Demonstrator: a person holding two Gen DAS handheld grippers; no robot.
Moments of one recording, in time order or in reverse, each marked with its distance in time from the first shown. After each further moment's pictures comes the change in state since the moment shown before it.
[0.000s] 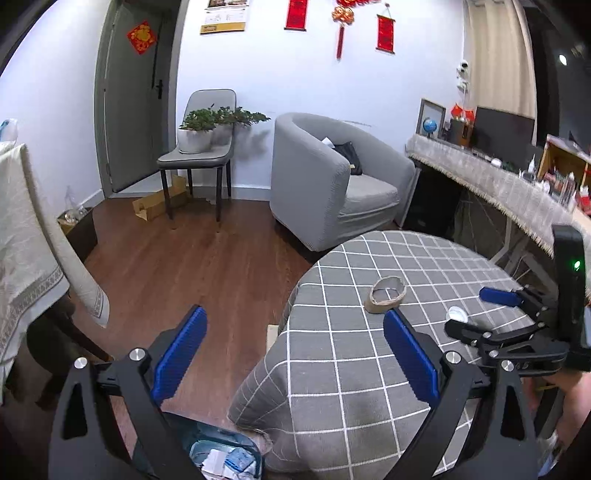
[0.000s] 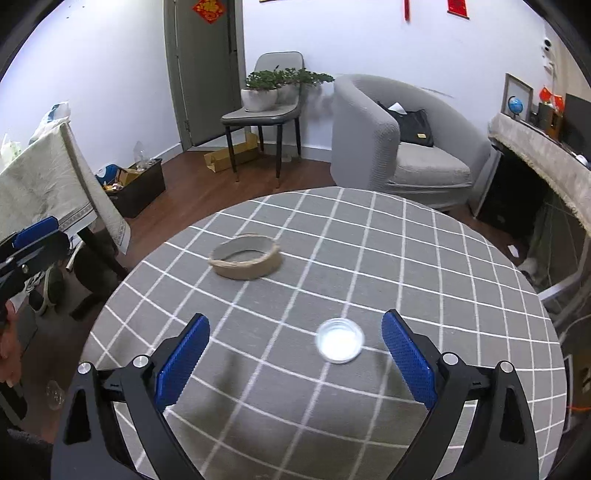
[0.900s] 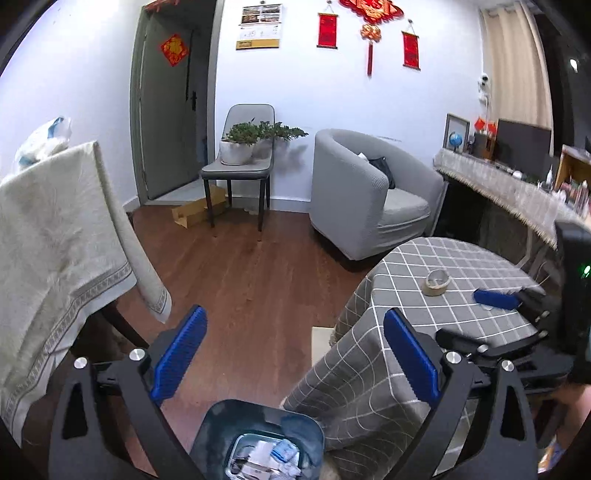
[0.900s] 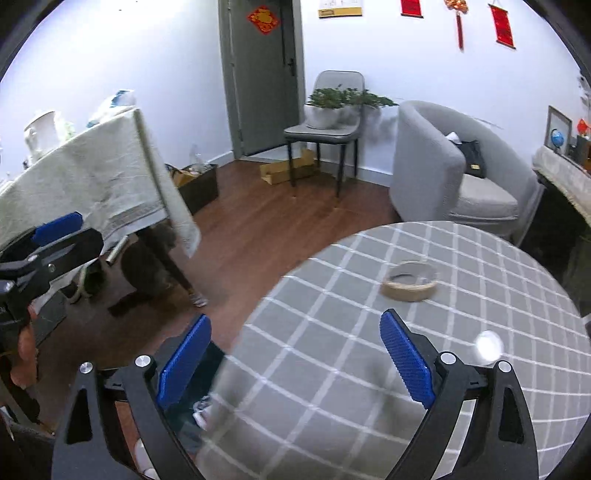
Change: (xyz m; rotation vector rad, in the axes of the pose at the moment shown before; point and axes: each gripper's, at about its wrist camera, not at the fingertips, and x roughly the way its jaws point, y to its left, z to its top) left arm -0.073 0.073 -0.019 -0.026 -0.055 0.109; right arm -0.017 0.120 0.007 -0.093 -0.078 0.132
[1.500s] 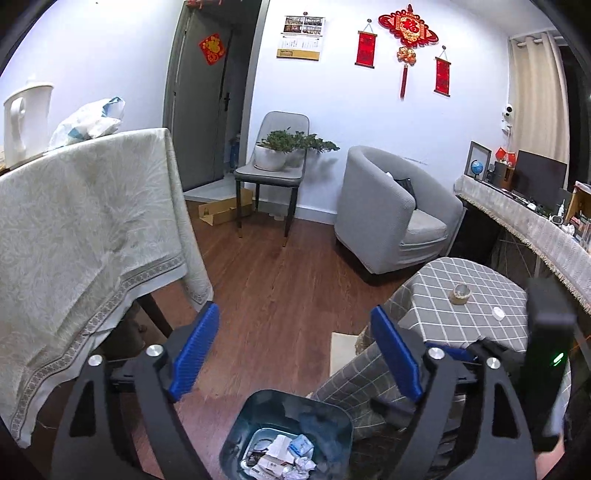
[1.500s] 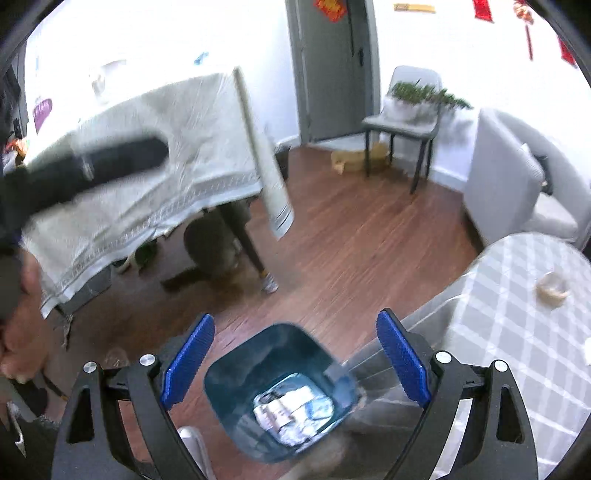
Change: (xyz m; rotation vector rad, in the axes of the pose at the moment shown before) left arm -0.057 0.083 -0.011 -0.111 -0.041 0.029; right arm 0.014 0.133 -0.003 -0.111 0.013 0.204
